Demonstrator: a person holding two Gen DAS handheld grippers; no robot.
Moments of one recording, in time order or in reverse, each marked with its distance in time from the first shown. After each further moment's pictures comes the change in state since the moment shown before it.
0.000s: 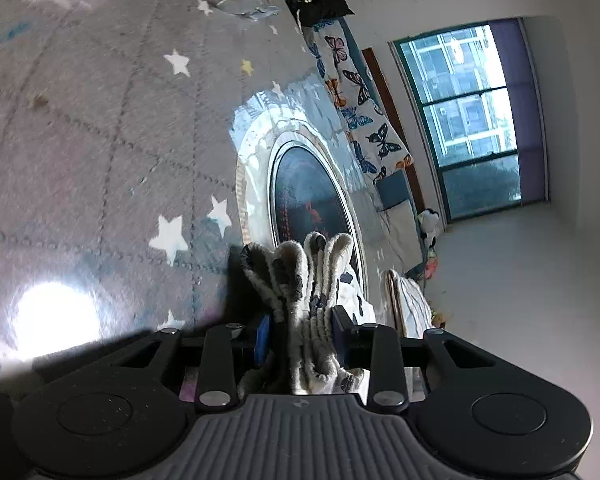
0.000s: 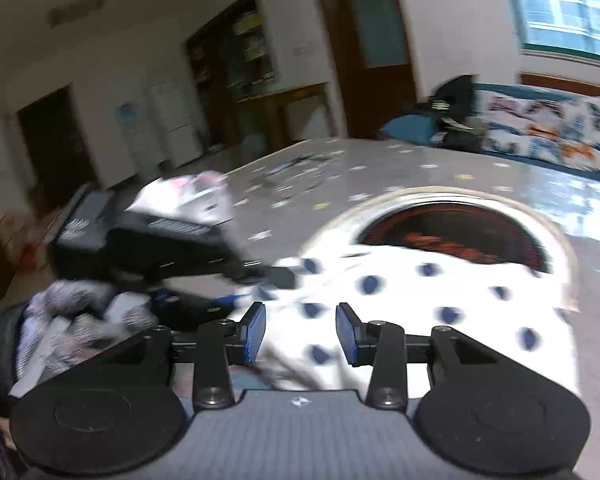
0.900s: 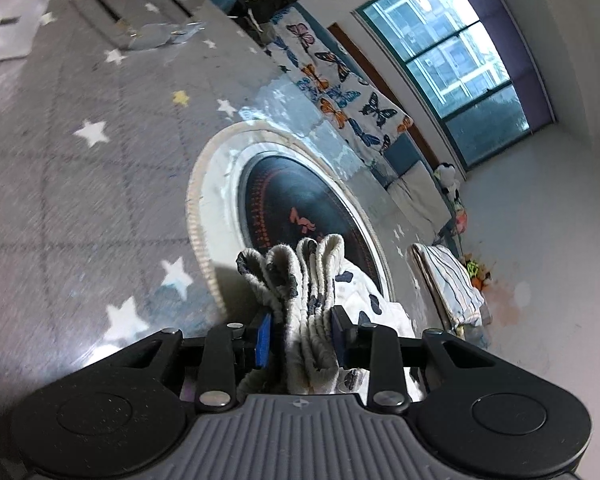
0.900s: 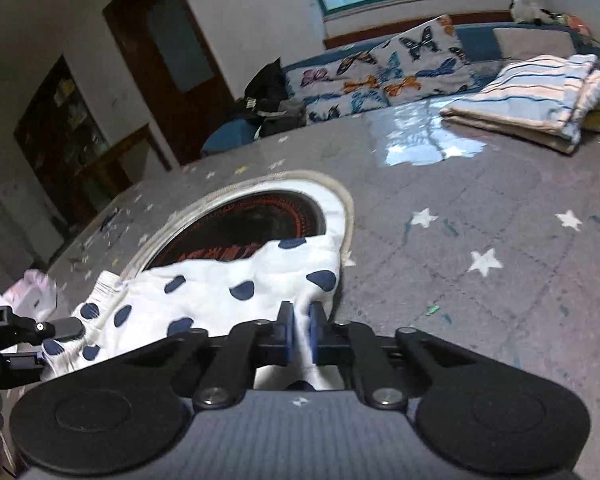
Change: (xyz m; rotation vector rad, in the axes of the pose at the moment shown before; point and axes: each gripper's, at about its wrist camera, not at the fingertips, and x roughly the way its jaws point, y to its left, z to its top) left arm 0.022 -0.044 0.006 0.281 0.030 0.107; right arm -0.016 -0.120 -0.028 0.423 -0.062 -0.332
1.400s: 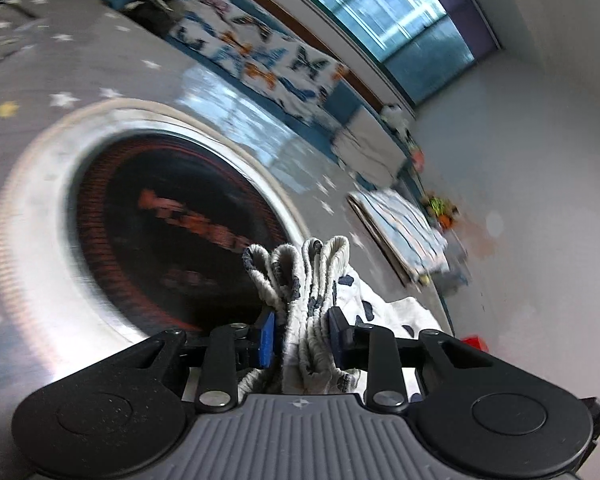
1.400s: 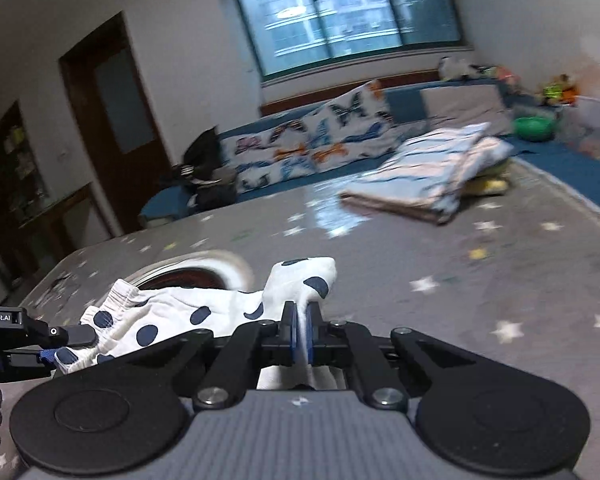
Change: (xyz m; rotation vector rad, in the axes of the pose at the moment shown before) left arm 0.070 -0.091 -0.004 0.217 0.125 -0.100; right arm -0.083 -0.037 0.016 0.033 -0.203 -0.231
